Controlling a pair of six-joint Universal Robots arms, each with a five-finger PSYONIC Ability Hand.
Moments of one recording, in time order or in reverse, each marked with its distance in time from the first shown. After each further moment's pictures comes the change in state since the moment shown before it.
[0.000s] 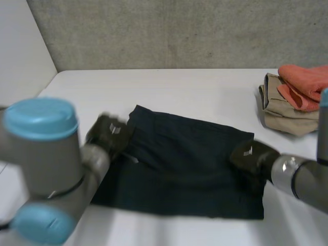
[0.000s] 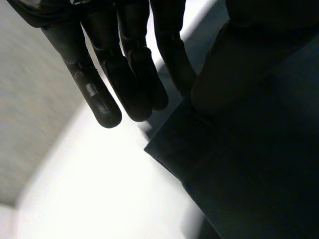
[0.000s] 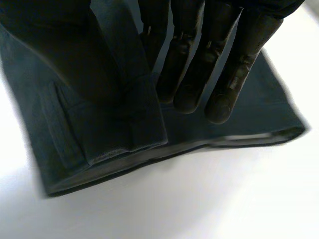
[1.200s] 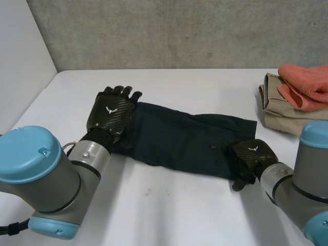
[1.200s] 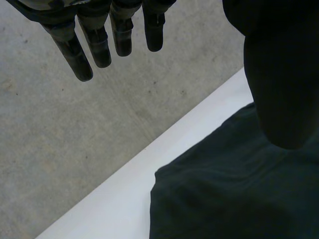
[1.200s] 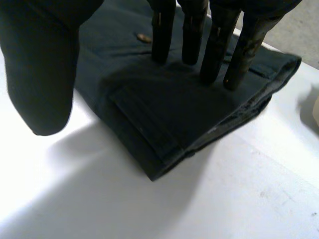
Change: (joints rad) left arm 0.061 0.022 -0.189 0.554 0.129 -0.271; right arm 0.026 0.094 0.155 -0.490 0.156 0.470; left_hand -0.940 -0.989 -0.983 -0.995 -0.939; right_hand -0.621 -0.782 -0.775 -0.782 -0.771
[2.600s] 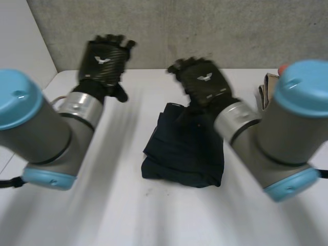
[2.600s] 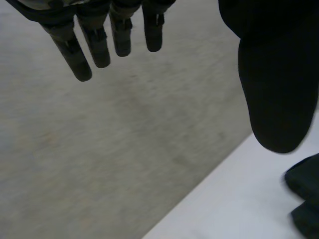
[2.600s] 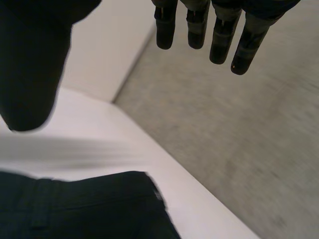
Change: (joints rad) left arm 0.045 0.007 0.266 -0.087 0.035 0.004; right arm 0.277 0.001 -0.433 -0.082 -0.044 0.066; left_hand 0.000 0.000 0.000 0.000 0.000; right_hand -0.148 -0.169 -0.202 -0.174 -0.159
